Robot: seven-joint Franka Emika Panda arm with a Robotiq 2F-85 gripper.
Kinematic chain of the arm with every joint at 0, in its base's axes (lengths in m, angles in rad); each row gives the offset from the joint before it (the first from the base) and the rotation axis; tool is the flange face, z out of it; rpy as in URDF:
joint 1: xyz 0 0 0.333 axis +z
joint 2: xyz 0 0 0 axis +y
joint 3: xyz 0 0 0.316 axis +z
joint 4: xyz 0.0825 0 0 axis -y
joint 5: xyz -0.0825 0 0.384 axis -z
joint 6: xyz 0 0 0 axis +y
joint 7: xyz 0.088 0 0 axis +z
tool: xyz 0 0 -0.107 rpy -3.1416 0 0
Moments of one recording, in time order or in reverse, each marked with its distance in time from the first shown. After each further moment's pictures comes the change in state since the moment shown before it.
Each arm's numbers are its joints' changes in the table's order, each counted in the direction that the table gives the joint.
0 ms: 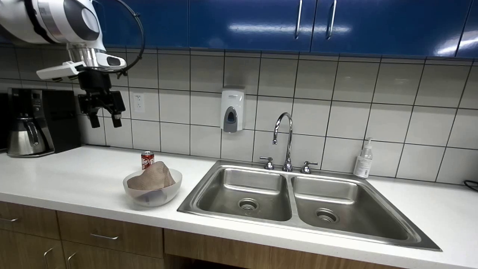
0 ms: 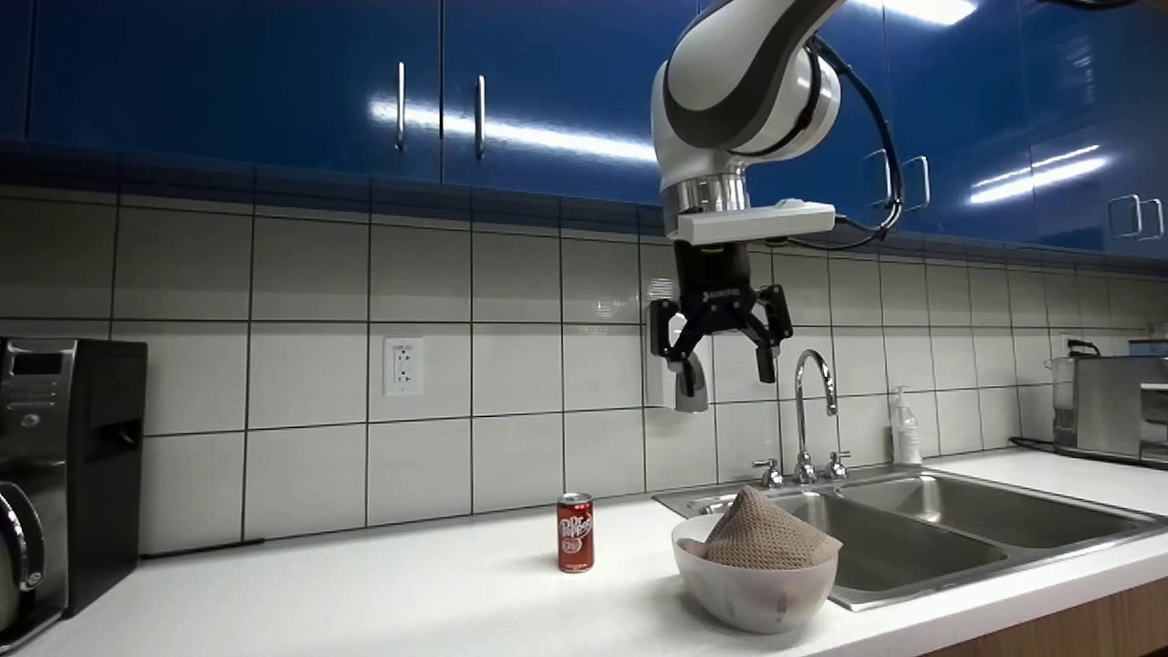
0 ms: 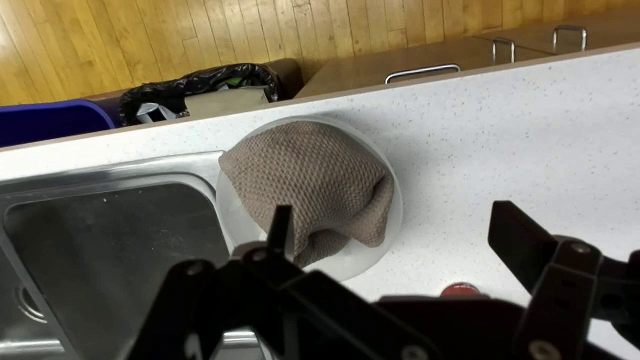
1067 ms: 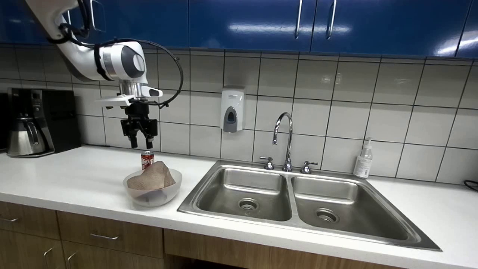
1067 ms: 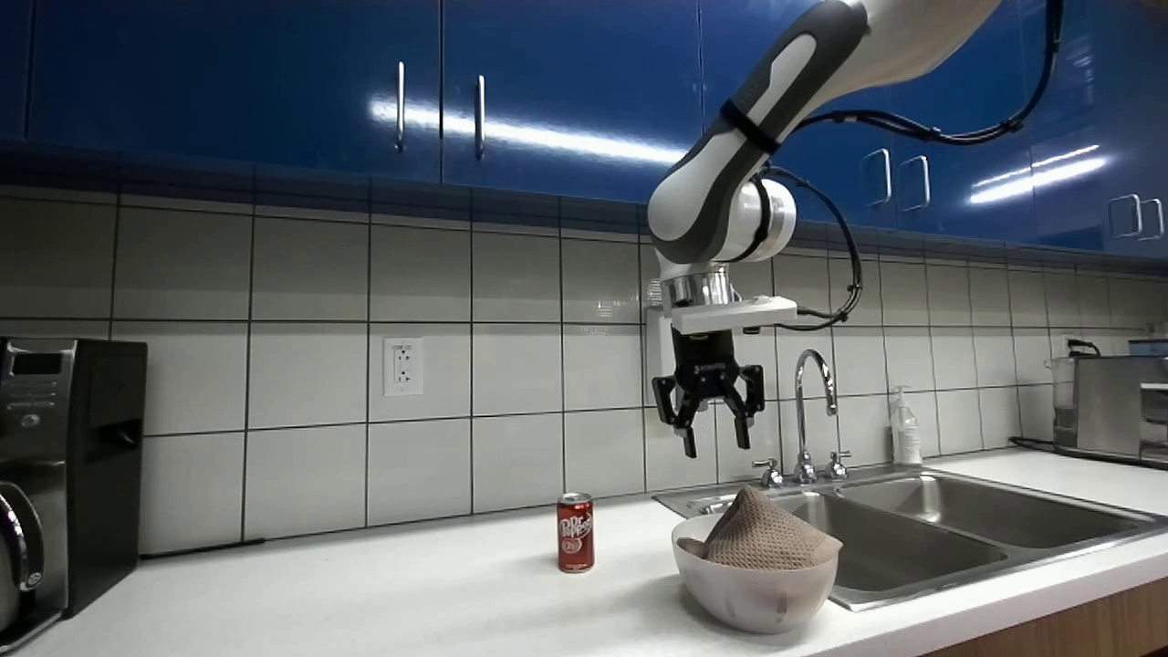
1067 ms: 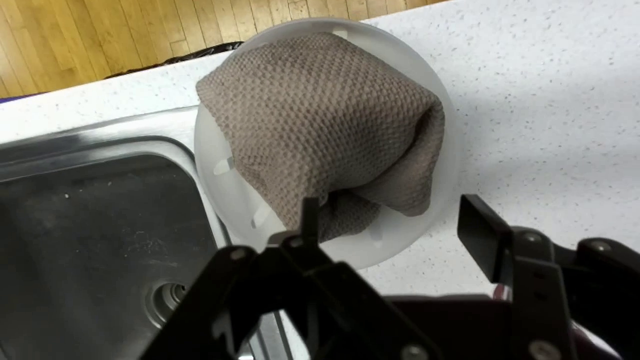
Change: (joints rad) arm -0.027 0.354 -0.123 0.213 0.001 -0.094 0.106
